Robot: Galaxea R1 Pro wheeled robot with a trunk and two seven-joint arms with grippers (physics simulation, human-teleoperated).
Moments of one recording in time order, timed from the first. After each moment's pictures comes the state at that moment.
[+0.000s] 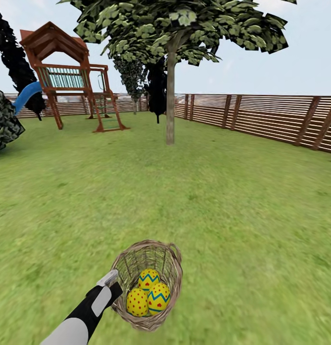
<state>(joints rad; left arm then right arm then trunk) -0.60 -0.09 0.27 -0.39 0.41 0.26 0.29 -0.38 -0.10 -0.32 0.06 0.60 -0.05 0.19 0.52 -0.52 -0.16</state>
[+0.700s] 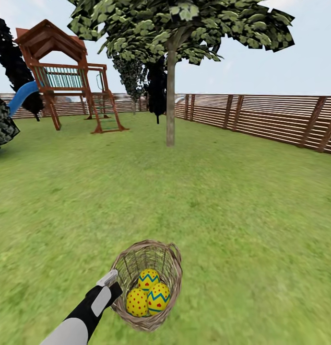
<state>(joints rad) -0.60 -0.09 0.27 -0.39 0.41 0.26 0.29 -0.37 -0.11 -0.32 0.06 0.60 -0.05 0.19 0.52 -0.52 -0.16</state>
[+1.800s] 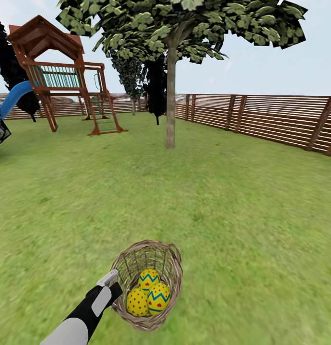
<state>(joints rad) -0.60 -0.09 0.27 -0.39 0.41 0.26 0.29 -0.37 -0.10 -0.32 0.06 0.60 -0.05 0.19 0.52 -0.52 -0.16</state>
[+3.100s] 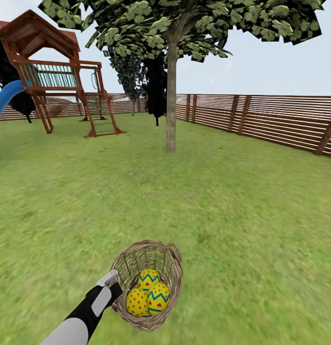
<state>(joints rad) -0.60 -0.09 0.27 -0.39 0.41 0.26 0.29 -0.37 -0.10 -0.32 0.06 0.60 -0.05 0.19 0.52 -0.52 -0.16</state>
